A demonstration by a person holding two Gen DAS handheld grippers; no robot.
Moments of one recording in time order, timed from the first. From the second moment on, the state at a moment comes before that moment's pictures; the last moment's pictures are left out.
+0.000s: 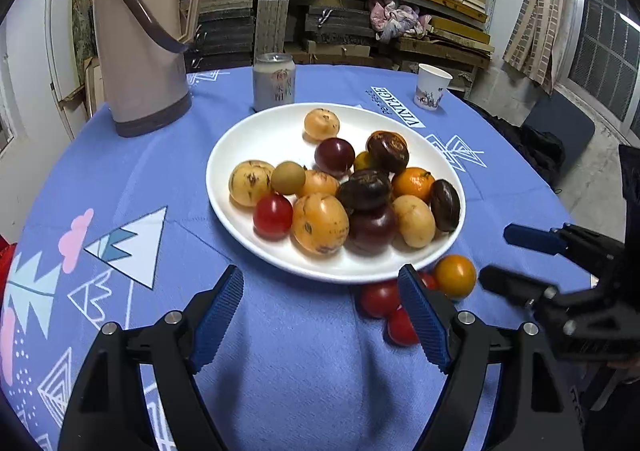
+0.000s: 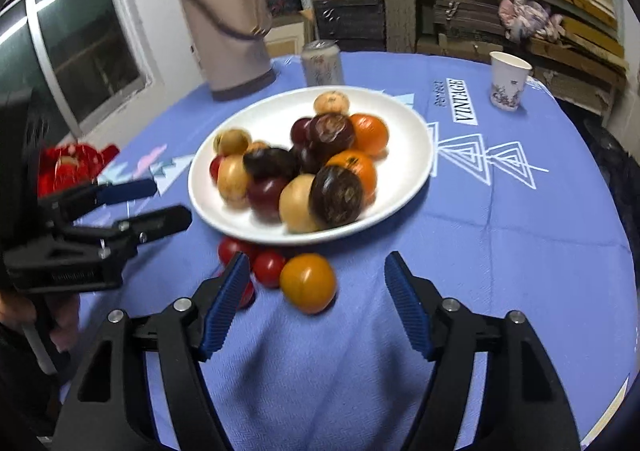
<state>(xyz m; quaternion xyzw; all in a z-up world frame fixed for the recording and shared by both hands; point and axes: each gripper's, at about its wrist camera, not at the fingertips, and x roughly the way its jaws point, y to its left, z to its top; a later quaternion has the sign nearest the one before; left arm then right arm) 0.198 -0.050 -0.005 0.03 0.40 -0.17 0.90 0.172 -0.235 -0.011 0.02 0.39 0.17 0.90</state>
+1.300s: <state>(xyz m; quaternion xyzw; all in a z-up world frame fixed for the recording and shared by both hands) 0.186 -0.103 -0.046 0.08 0.44 -0.22 0.87 0.185 -0.249 -0.039 0.03 0.42 0.15 0.90</state>
